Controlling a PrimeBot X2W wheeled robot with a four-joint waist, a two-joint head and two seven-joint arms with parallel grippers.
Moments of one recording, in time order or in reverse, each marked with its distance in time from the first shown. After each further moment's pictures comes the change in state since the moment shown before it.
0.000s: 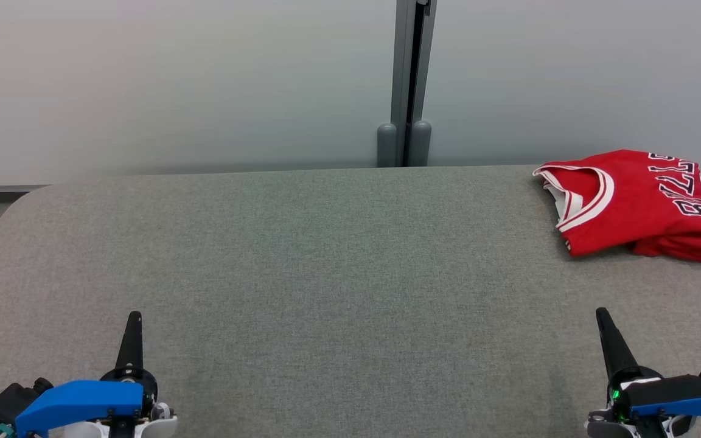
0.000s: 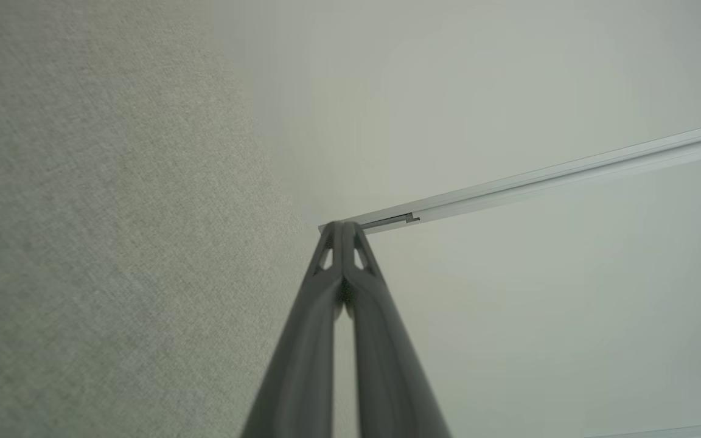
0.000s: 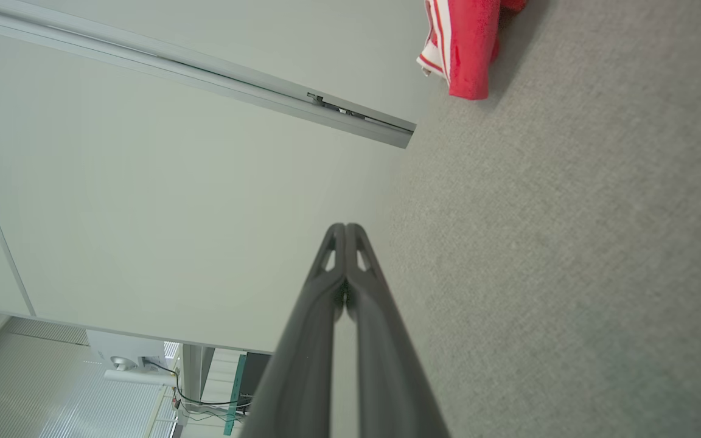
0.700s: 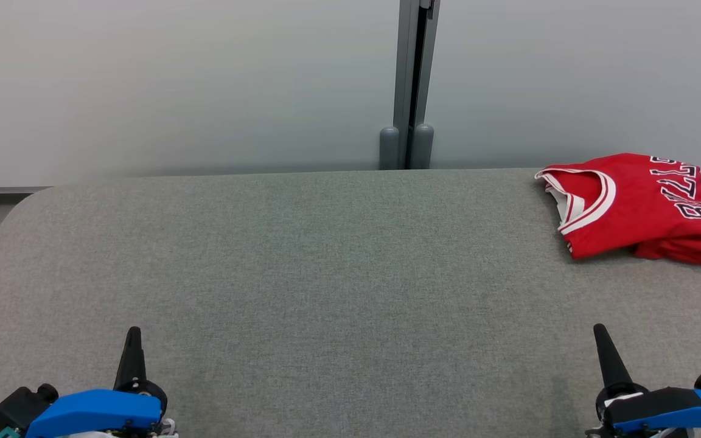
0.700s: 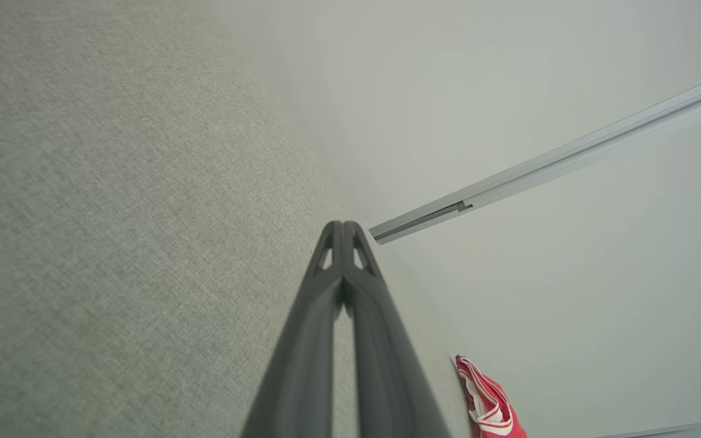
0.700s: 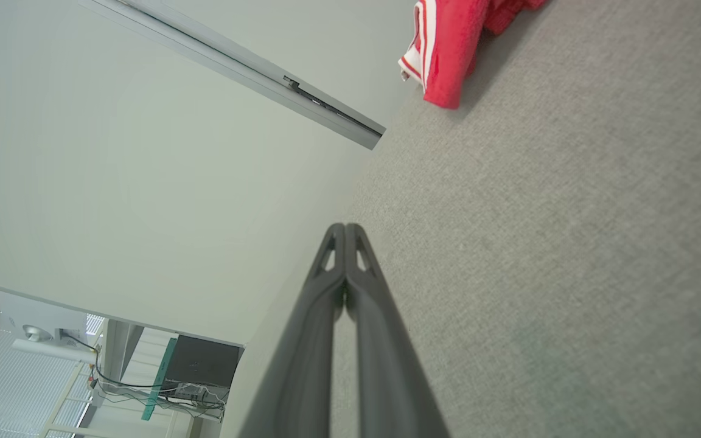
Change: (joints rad) left arm 0.023 0.002 -0.012 0.028 0.220 0.015 -0.051; right arm 0.024 0.000 0.012 0.025 -0.203 0.000 -0.049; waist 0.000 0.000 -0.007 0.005
